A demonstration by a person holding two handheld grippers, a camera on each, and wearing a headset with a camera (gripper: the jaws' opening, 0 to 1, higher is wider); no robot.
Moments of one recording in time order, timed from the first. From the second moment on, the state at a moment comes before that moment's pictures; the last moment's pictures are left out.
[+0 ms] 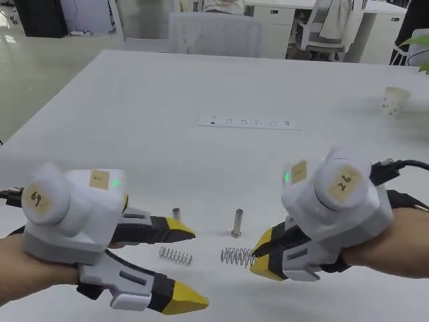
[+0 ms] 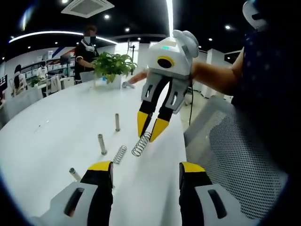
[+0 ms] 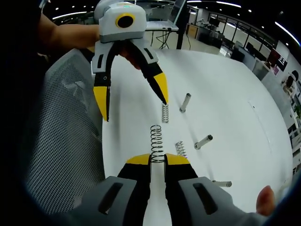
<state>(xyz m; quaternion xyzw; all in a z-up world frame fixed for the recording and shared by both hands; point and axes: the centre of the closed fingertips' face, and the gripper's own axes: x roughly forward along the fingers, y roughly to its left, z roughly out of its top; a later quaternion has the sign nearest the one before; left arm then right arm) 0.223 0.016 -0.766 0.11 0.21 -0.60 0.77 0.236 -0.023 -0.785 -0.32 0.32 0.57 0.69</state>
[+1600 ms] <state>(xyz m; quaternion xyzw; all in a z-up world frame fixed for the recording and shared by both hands) 0.221 -0.006 -0.773 0.18 0.18 -0.63 0.74 0.217 -0.011 -0.775 -0.34 0.31 0.60 0.65</state>
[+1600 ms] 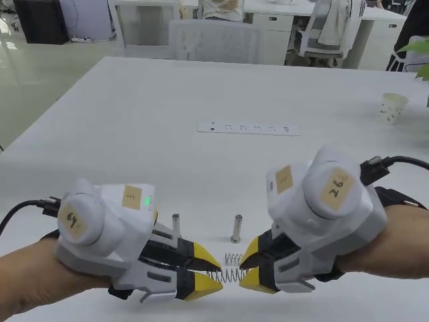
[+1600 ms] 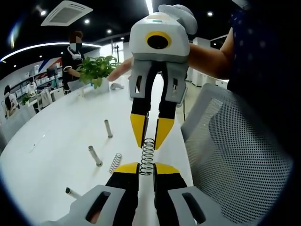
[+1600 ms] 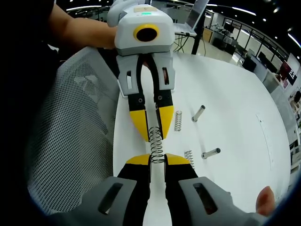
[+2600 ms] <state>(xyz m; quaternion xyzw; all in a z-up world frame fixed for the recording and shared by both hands) 0.220 -0.008 -0.763 0.15 0.16 -0.63 0.74 0.219 -0.010 -0.778 -0.32 0.31 0.60 0.66</state>
